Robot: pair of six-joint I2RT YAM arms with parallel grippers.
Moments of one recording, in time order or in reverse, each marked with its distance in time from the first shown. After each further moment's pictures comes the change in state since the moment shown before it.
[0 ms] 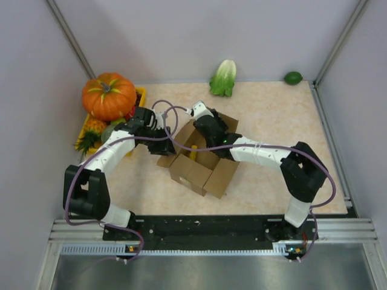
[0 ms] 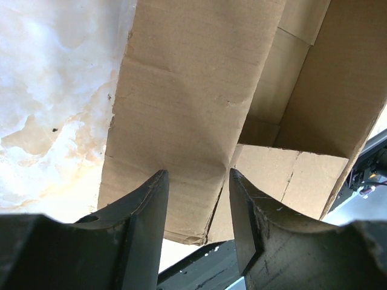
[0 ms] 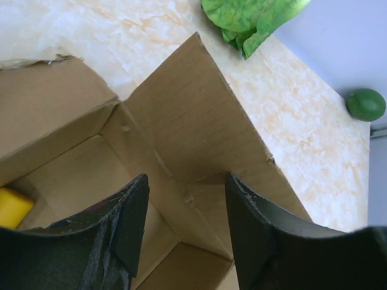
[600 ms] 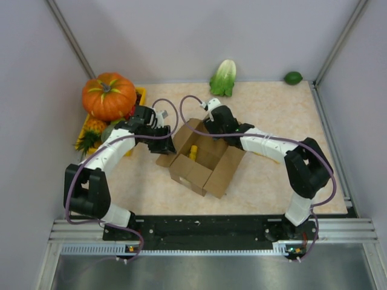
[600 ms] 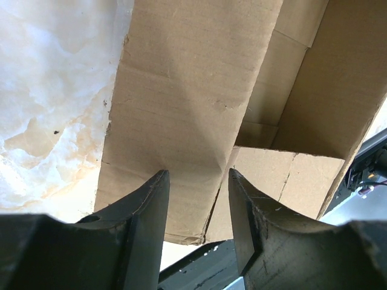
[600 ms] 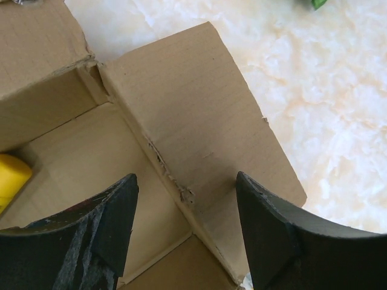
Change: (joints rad) left arm 0.000 0.013 0.026 -0.016 0.001 0.003; right arm -0.191 0.004 0.006 -0.144 -0.359 0.114
